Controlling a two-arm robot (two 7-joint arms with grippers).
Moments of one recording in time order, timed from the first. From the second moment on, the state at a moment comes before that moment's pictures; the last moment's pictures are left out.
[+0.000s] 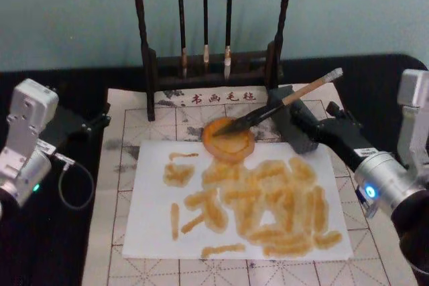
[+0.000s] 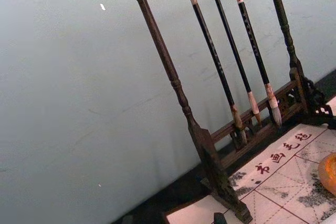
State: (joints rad) left arm -0.20 0.60 0.45 -1.41 -0.25 -0.12 0.03; right arm 0.07 0.51 -0.42 -1.65 0.80 0.04 -0.08
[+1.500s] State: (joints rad) left arm -0.20 0.60 0.45 -1.41 -0.25 -0.12 0.03; right arm 0.11 0.52 -0.52 -1.59 0.43 0.00 -0.18
